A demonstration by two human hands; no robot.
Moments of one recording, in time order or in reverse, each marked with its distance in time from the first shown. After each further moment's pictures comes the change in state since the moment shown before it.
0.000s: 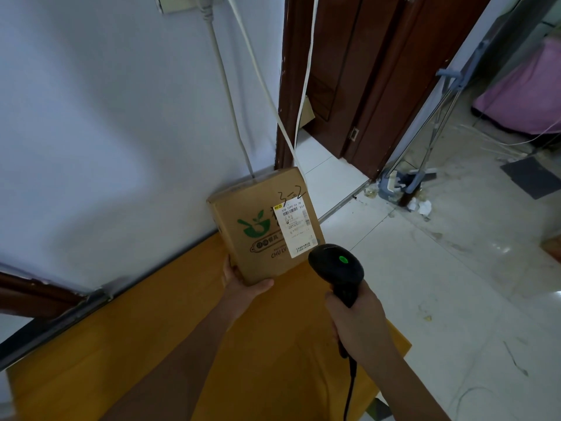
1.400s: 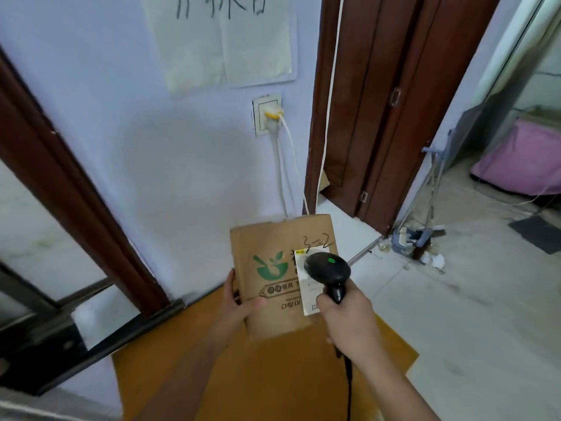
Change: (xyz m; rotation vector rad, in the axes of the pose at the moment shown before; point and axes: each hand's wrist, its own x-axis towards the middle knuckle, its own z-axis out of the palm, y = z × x) left_hand -0.205 0.060 -0.112 -0.198 -0.072 0.289; right_hand -0.166 -0.095 0.010 -0.033 0.027 -0.162
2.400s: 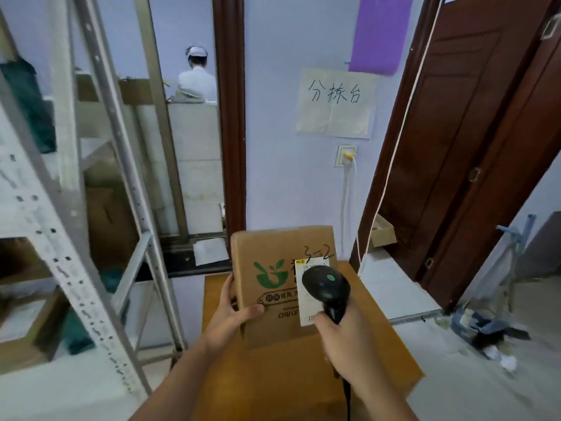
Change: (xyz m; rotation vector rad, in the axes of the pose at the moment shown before) left_hand -0.336 -0.018 0.034 -0.062 0.347 0.231; right_hand -0.251 0.038 -0.071 -0.108 -0.324 -0.413
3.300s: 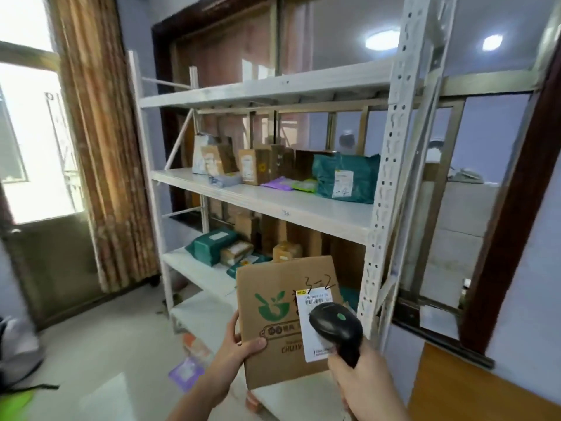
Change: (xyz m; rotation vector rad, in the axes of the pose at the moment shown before) left_hand -0.440 0.026 -0.213 -0.209 0.924 0.095; right_hand -0.238 -0.156 0.173 -0.121 -0.708 -0.294
